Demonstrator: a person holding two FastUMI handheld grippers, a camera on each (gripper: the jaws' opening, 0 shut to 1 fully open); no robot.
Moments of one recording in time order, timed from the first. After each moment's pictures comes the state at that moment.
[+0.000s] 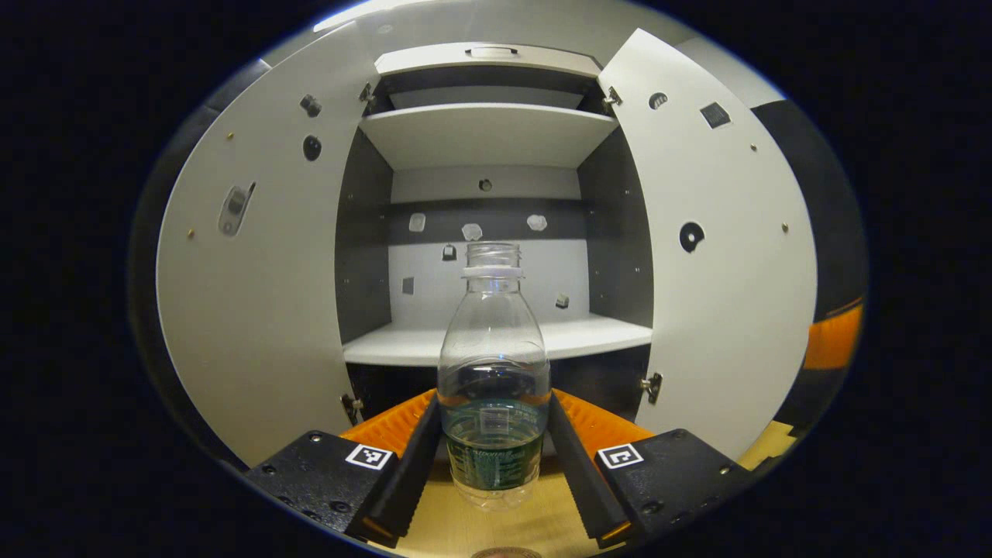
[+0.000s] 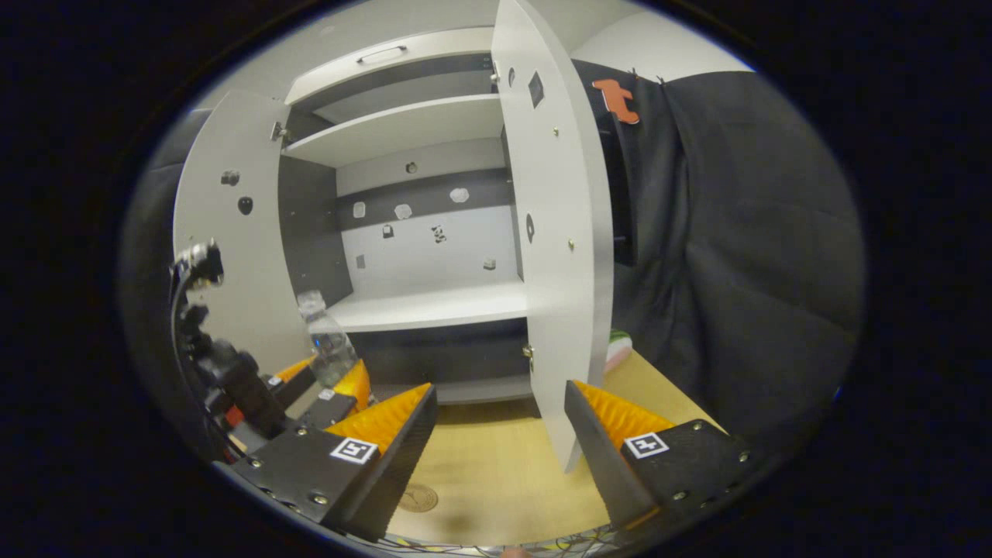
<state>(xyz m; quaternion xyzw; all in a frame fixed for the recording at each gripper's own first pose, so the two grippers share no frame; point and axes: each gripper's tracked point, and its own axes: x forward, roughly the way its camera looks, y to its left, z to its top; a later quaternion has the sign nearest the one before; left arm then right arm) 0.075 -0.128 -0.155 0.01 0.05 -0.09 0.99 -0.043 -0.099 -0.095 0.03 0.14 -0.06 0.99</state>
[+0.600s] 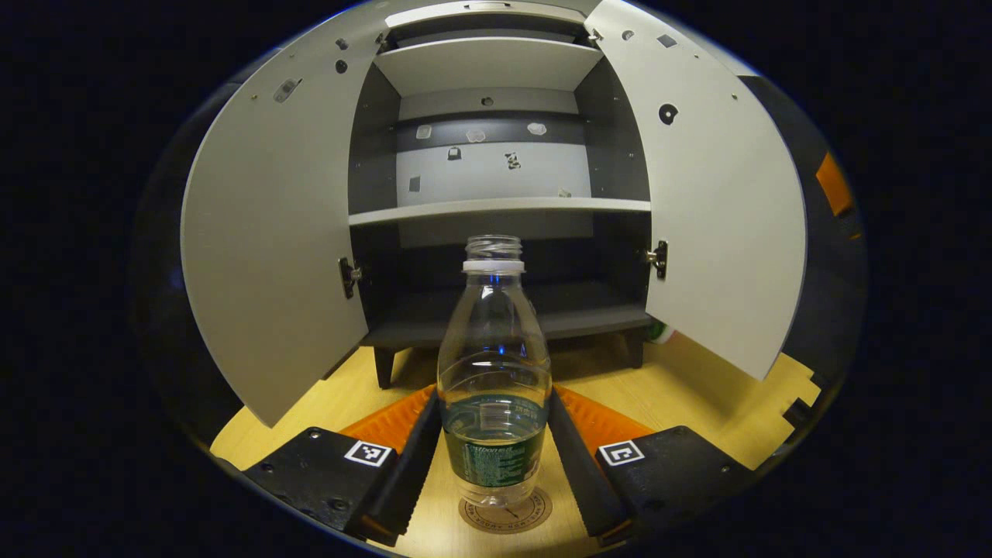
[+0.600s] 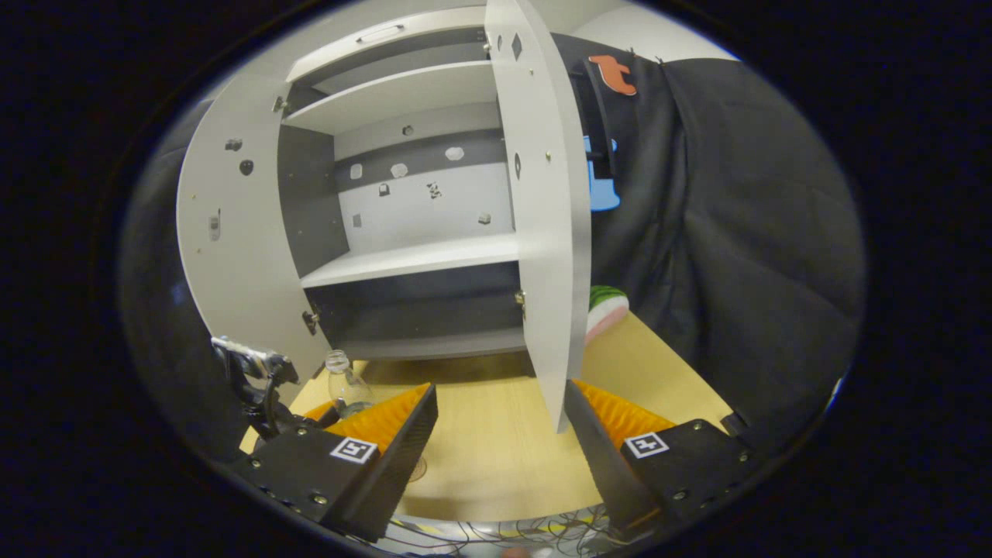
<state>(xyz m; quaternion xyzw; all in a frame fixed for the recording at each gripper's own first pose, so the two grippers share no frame) 0.020 -0.118 -0.307 0.02 0.16 -0.07 0.98 -0.067 -0.111 -0.161 0.03 0.20 -0.06 0.98</state>
